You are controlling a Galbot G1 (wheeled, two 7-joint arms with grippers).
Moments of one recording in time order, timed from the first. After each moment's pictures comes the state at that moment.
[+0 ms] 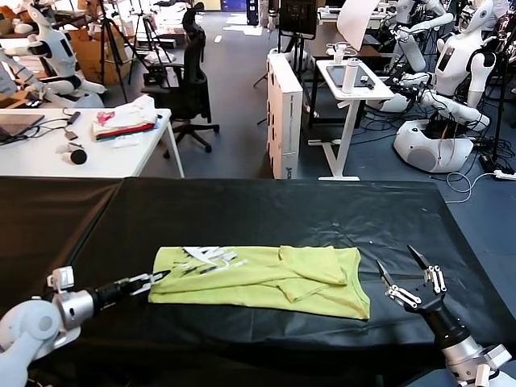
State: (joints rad) left arm 1.38 -0.74 -0.62 -1.76 -1.27 0.73 0.26; right arm -1.71 0.87 0.70 1.89 0.67 0.55 -0.31
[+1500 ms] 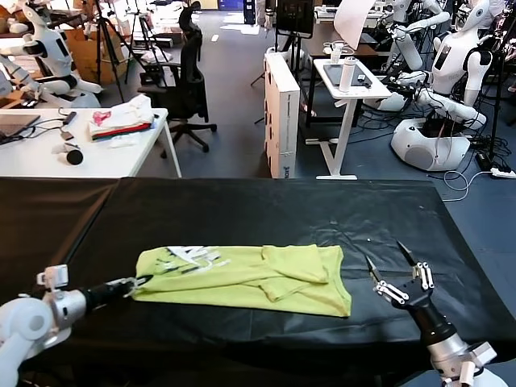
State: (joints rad) left arm 1.49 -0.67 -0.80 -1.81 -1.22 0.74 0.17; right arm -1.61 0.93 0.60 1.92 0.60 0.51 -0.20
